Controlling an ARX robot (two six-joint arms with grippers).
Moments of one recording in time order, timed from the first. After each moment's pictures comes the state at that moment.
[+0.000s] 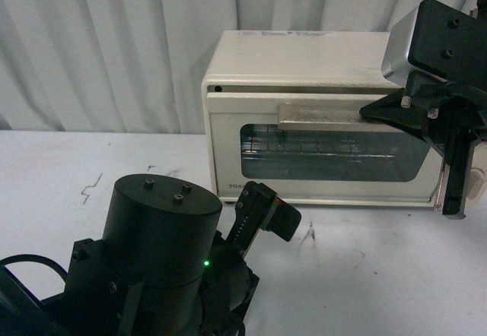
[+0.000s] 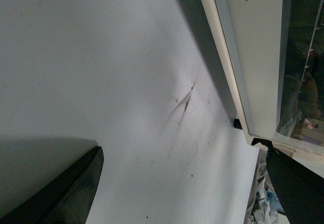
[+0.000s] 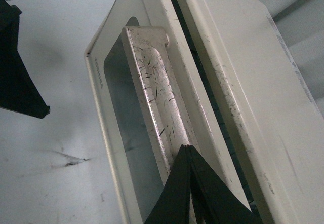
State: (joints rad) left arm -0.58 2.19 0.70 0.96 0.02 -1.38; right arm 0.10 1.76 0.86 0.36 -0.61 -1.13
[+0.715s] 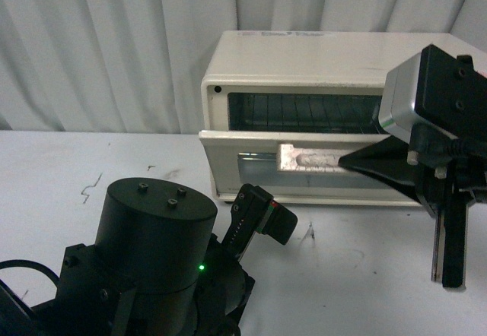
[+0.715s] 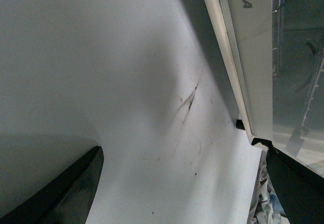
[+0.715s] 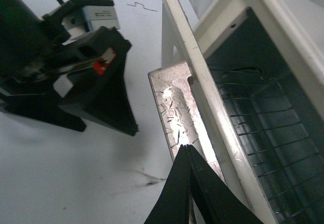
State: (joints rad) left arm -0.58 2.18 0.68 0.97 0.01 -1.38; right arm 0.13 1.77 0.73 0.43 -0.72 -1.03
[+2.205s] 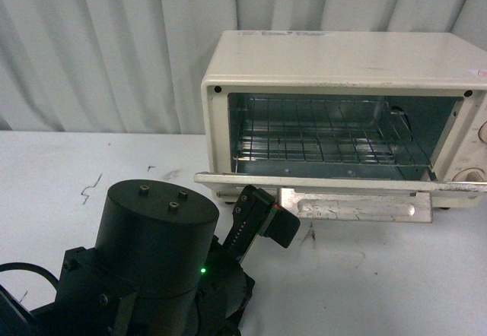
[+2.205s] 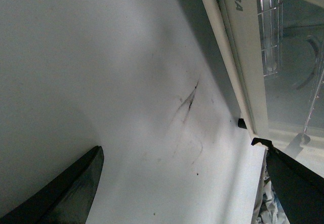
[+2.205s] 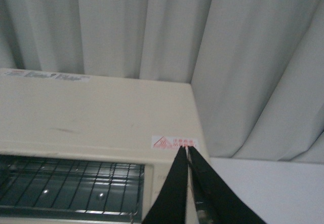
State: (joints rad) left arm -0.59 2.18 0.68 0.98 0.01 -1.36; right arm 0.06 1.28 0.40 0.89 0.06 -0.14
